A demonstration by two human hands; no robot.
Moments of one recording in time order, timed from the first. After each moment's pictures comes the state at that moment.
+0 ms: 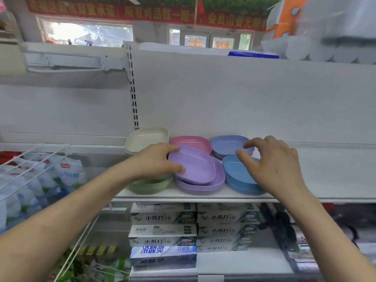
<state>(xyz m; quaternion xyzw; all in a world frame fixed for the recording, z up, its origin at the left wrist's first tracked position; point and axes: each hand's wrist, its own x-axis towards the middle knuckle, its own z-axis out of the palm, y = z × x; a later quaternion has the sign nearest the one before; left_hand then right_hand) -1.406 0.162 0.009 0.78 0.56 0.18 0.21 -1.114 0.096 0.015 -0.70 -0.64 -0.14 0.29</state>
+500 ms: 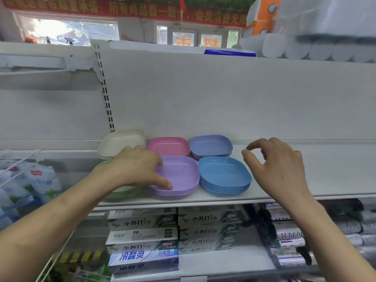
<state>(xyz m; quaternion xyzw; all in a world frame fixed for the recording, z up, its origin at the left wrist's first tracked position) -1.360 0.160 0.026 0.82 0.56 -0.06 -0.04 -1.046 0.087 0.013 -0.69 -0.62 -0.15 0.34</state>
